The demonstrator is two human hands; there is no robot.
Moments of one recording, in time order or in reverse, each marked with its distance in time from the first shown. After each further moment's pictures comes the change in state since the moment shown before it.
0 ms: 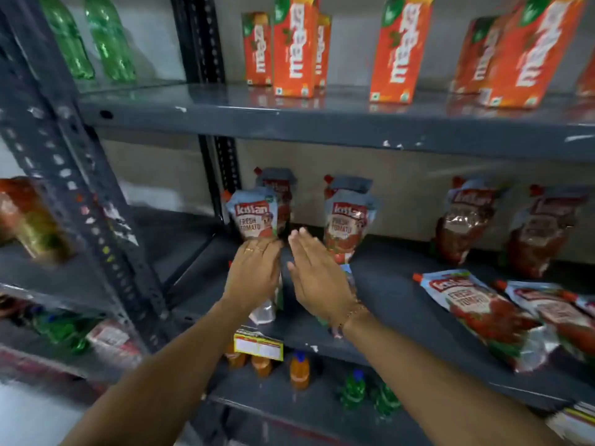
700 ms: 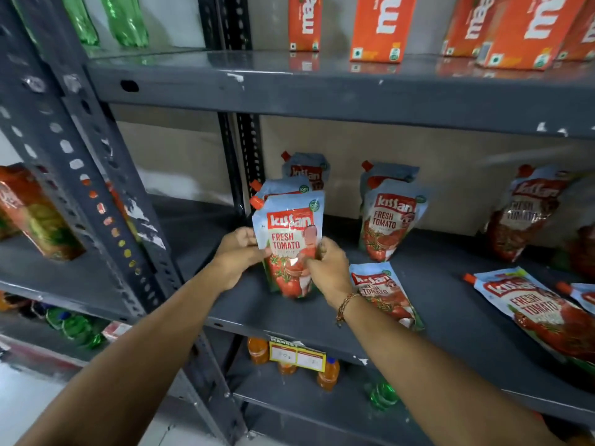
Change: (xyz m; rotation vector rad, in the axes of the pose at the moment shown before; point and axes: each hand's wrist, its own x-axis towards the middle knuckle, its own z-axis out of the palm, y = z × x) left_hand 0.026 -0.122 0.002 -1.107 -0.238 -0.867; right_hand 0.065 -0.016 0.091 0.782 -0.078 0.859
